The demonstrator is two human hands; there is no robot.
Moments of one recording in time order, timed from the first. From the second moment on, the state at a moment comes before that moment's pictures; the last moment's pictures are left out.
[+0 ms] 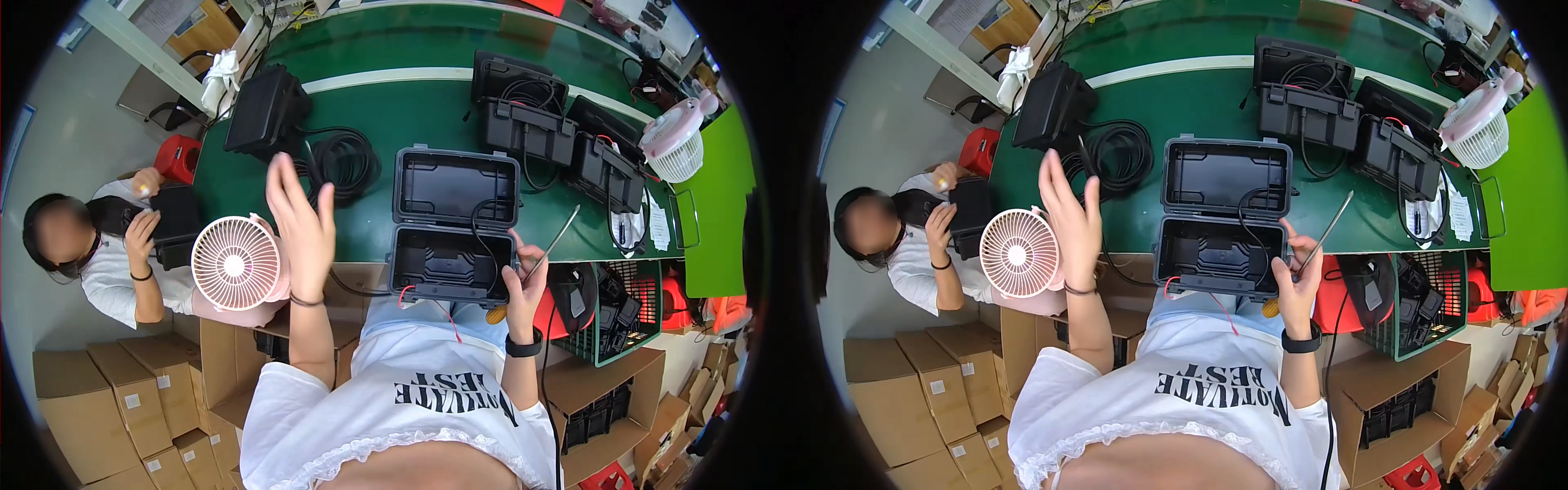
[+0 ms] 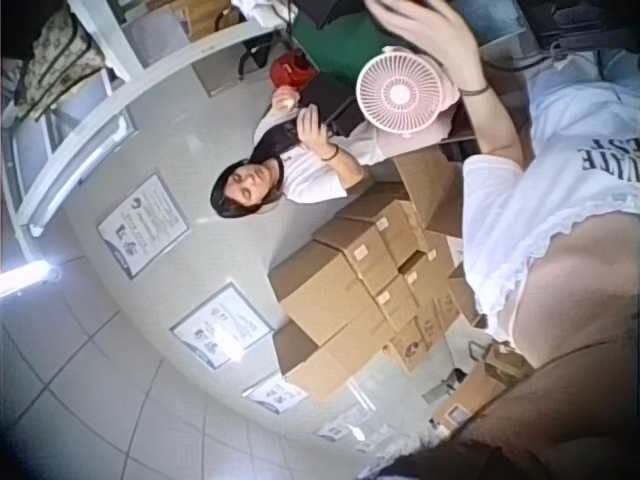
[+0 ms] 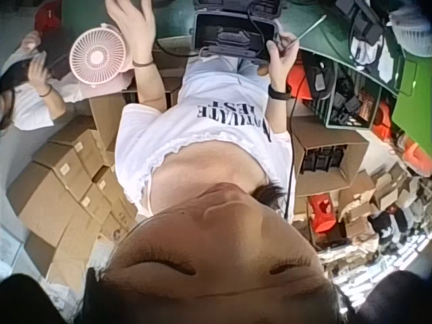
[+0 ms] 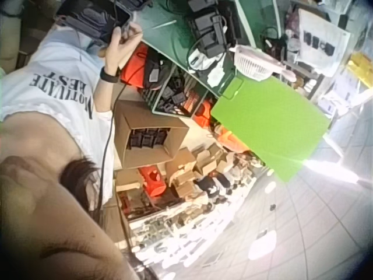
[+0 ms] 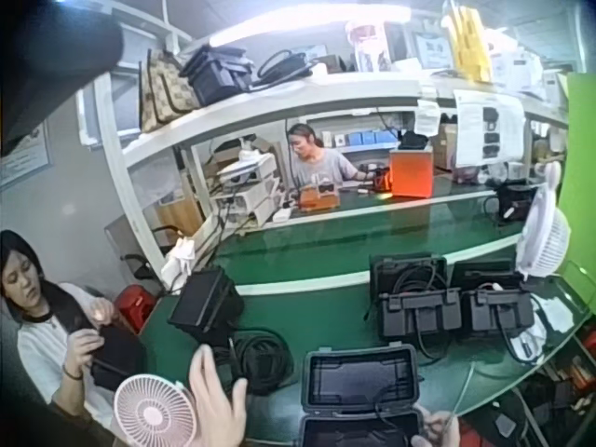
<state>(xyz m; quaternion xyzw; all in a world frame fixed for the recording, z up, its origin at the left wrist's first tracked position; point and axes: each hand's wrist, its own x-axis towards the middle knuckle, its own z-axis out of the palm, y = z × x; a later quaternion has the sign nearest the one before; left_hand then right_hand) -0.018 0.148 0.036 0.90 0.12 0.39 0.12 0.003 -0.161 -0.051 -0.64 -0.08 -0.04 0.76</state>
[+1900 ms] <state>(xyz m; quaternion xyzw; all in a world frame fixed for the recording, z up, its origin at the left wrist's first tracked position) -0.037 0.032 0.016 0.95 -0.27 0.04 0.14 0.013 -0.169 -0.045 -0.65 -0.09 -0.07 0.75</state>
